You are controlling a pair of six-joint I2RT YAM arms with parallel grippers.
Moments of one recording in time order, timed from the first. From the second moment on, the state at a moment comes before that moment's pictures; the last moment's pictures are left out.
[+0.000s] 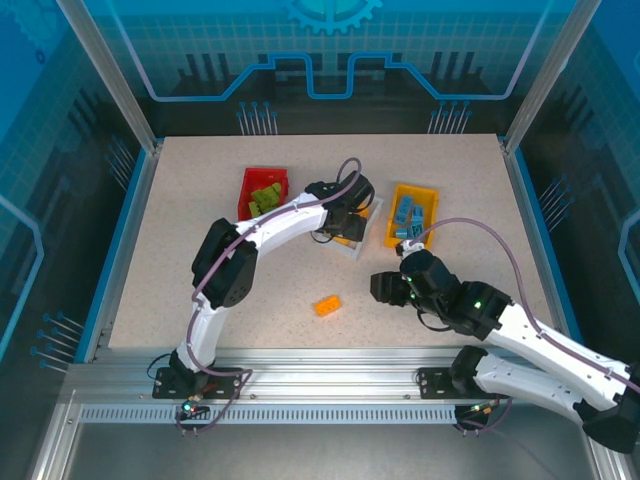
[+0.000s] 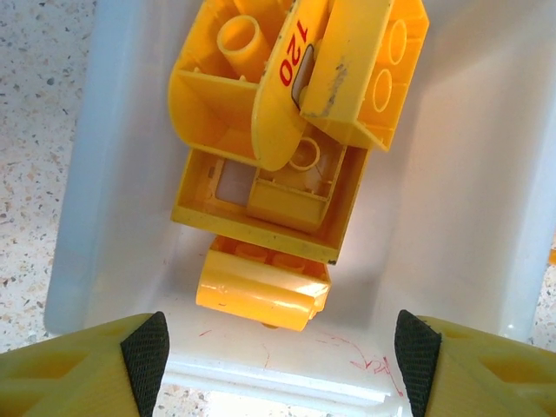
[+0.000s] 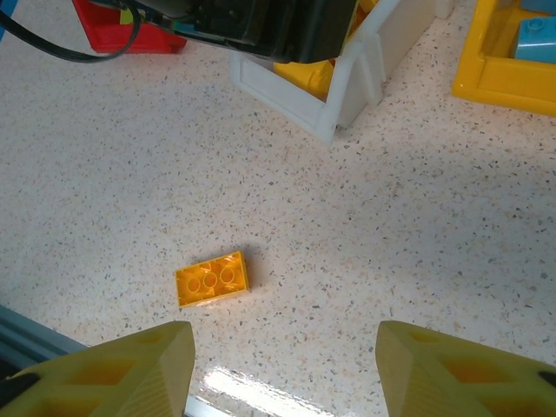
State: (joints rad) left arm -0.72 2.13 1.82 -0.87 -0.15 -0.51; right arm 0.87 0.82 0.75 -0.71 0.18 0.71
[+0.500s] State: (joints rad) left arm -0.72 1.25 1.18 -0.80 -0.20 -0.73; right arm 1.06 1.33 0.87 -0.66 0.18 0.55
